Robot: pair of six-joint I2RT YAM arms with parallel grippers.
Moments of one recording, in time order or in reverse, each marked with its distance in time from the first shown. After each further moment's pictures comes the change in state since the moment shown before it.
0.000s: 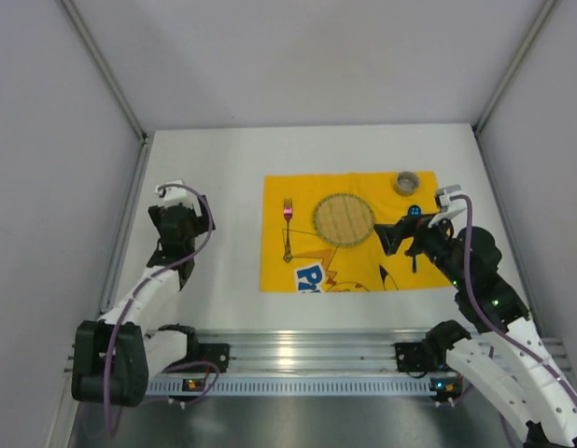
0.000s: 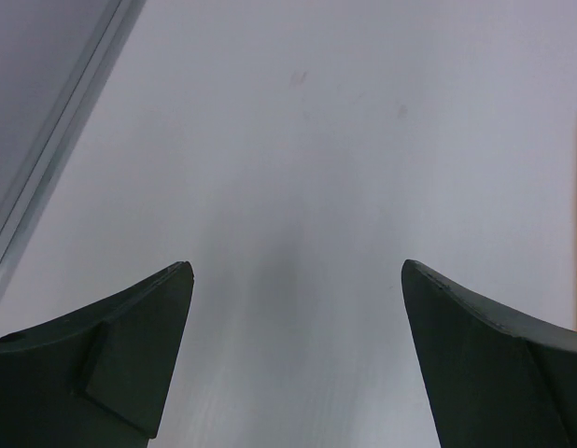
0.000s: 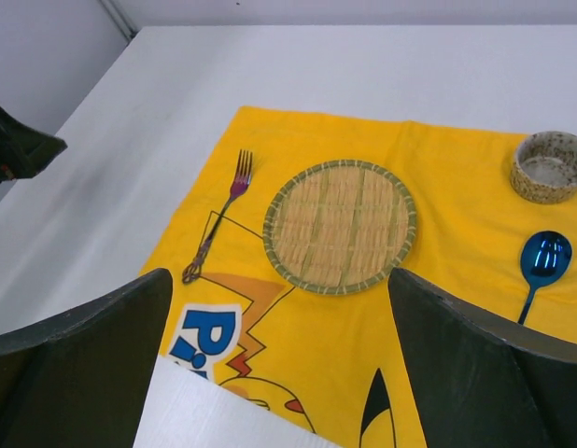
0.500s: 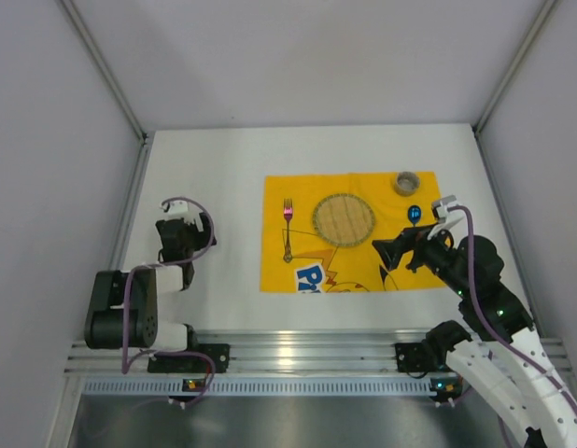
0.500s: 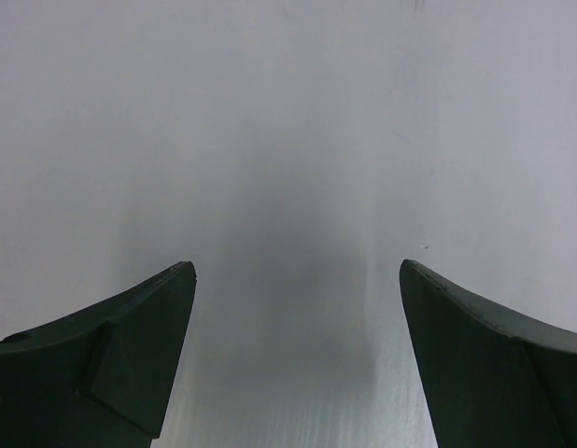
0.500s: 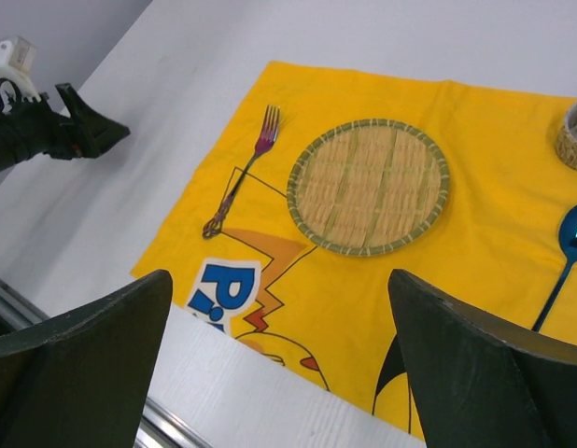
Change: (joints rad) left arm 0.213 0.294 -0.186 0.364 0.235 0.011; right arm 0.000 -0.082 -0.026 -0.091 -0.084 -0.008
